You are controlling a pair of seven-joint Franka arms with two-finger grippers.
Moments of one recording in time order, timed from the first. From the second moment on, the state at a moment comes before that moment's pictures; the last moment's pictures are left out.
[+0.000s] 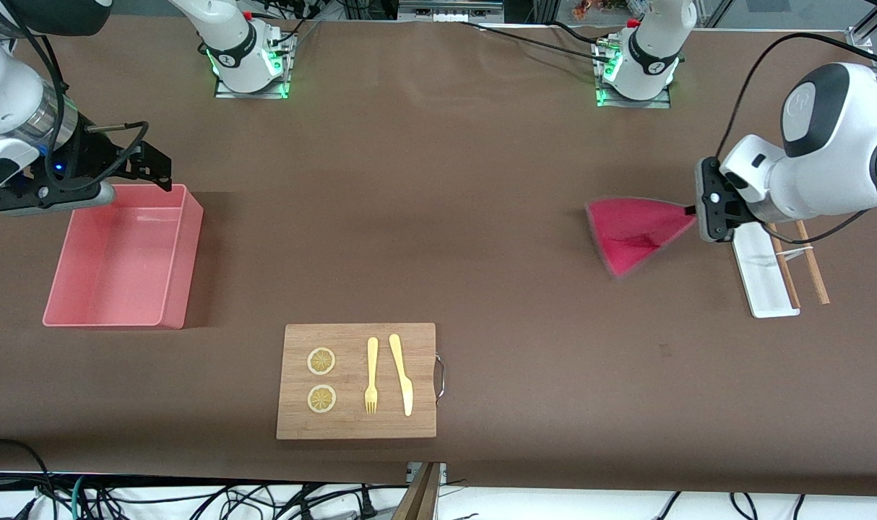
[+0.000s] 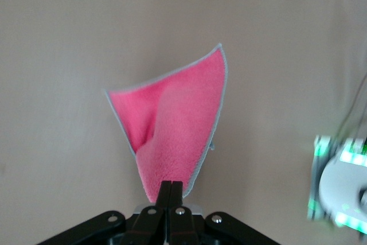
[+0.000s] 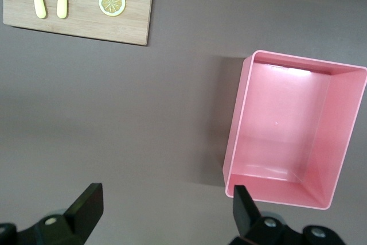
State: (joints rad) left arm 0.35 0.15 -0.44 -1.82 -0.18 1.68 1.36; right arm 0.03 0.06 0.13 -1.59 -0.02 1.62 0.00
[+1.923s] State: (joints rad) left arm 0.02 0.23 -0.52 -1.74 -1.60 2.02 0.76; right arm 0.12 0.13 0.16 -1.55 0.54 1.53 -1.13
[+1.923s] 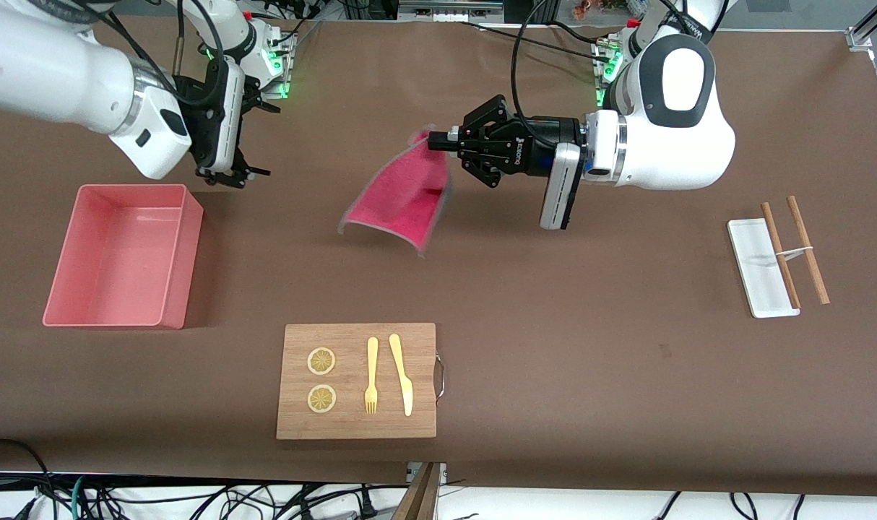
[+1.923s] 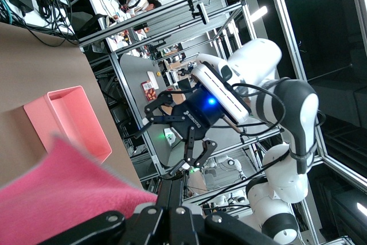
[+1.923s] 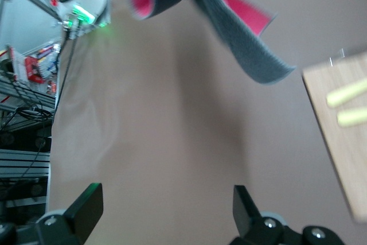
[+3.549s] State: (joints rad) left arm -0.01 0.25 -0.53 -1.74 -1.60 2.02 0.76; right arm 0.29 0.35 0.19 -1.56 0.74 1.95 -1.39
